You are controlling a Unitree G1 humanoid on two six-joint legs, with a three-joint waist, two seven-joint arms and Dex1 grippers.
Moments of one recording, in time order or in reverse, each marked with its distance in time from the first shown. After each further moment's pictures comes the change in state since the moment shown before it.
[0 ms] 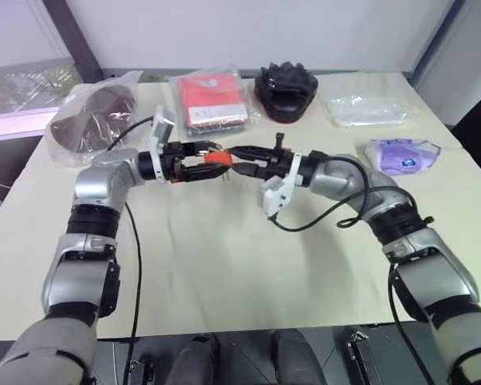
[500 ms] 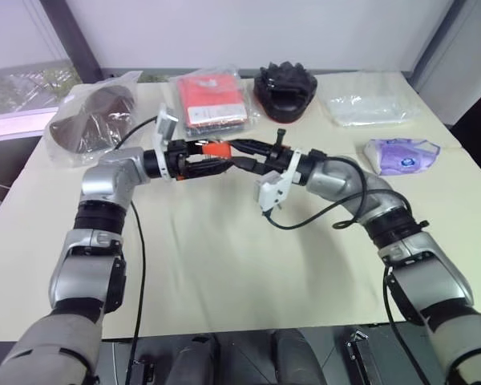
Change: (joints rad) left arm -0.033 -0.031 0.012 0.044 -0.003 0.006 0.001; right arm 0.029 0.025 -0.019 -0.031 0.011 0.058 -0.019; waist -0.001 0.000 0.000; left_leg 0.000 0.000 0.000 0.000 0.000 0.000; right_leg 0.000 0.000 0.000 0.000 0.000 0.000
